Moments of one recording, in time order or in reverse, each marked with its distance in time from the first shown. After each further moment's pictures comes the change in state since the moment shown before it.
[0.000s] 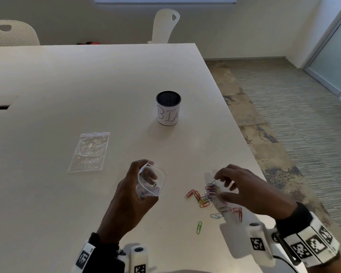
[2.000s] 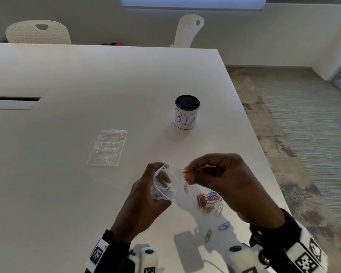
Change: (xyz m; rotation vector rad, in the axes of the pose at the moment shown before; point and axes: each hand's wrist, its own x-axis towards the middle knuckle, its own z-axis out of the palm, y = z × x) left_hand -0.005 0.003 0.004 -0.018 0.019 -0.014; right_hand 0.014 -0.106 -0.011 0.968 0.178 -0.220
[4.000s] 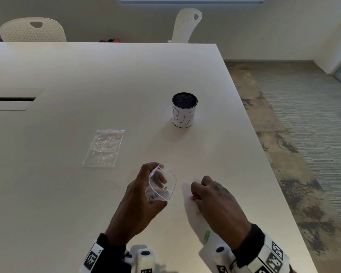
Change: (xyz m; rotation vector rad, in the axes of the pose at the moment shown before) left_hand 0.002 -0.002 0.000 0.029 0.015 -0.020; right_hand 0.000 0.082 0.013 -1.115 -0.061 0.095
